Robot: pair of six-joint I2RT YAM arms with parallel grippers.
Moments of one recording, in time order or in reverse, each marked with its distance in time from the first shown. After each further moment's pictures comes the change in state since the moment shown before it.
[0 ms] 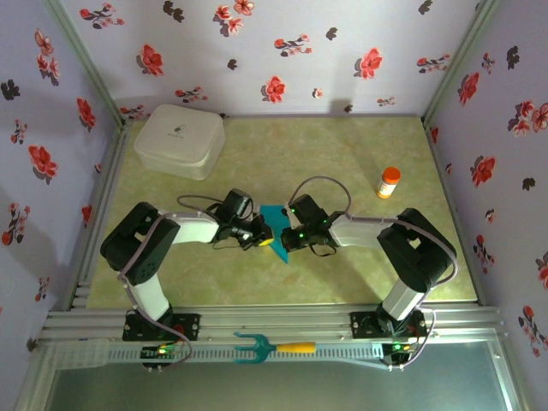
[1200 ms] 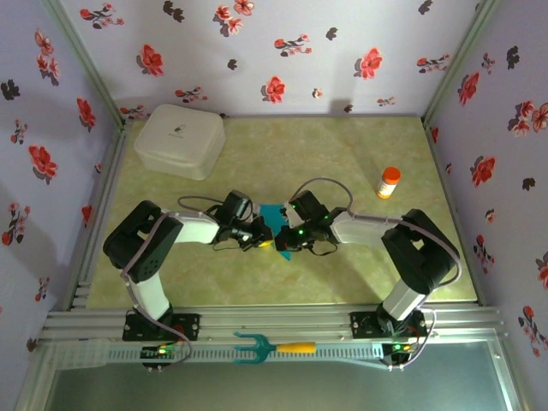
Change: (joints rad) left arm 0.007 0.025 -0.007 0.049 0.008 0.024; right arm -0.013 -0.010 0.041 -0.068 -0.264 0.173
